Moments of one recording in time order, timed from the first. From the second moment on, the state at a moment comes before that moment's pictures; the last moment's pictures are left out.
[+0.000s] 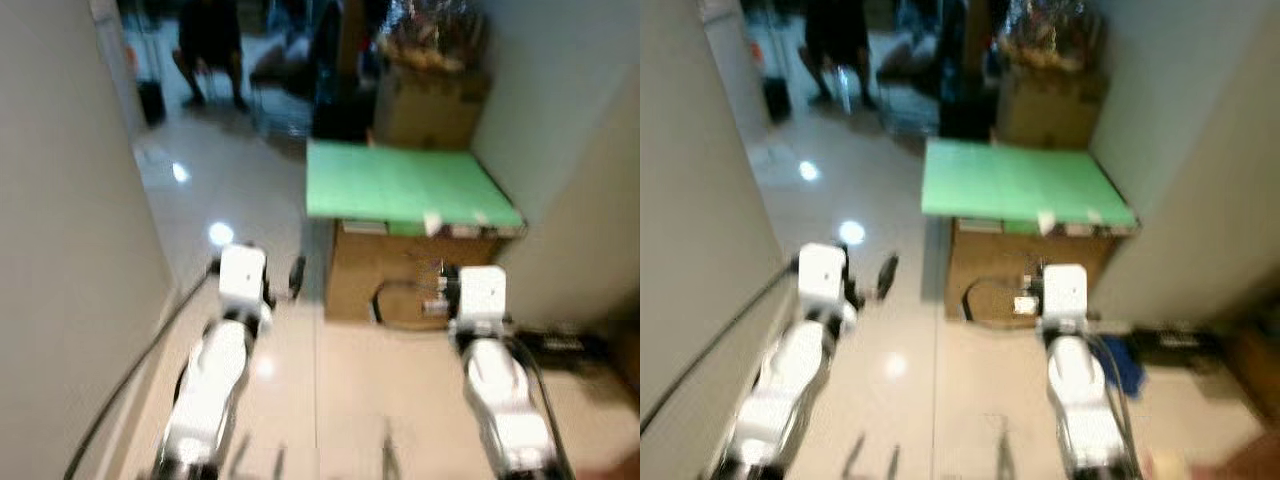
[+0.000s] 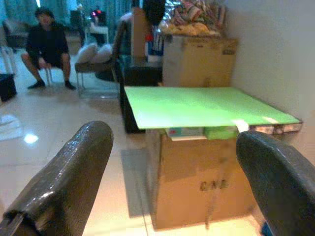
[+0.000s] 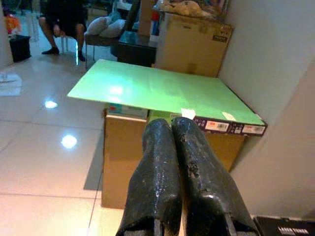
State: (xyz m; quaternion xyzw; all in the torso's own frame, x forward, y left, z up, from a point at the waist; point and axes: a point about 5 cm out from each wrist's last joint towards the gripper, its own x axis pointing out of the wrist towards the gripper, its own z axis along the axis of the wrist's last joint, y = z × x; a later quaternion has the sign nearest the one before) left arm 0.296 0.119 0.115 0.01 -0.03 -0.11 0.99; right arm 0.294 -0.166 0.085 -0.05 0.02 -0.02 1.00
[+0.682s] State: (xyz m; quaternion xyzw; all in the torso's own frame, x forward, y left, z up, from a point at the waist) left arm 0.302 0.138 0.111 0.00 -0.01 -0.07 1.00; right arm 0.298 -0.156 0.085 -0.05 0.01 0.01 1.00
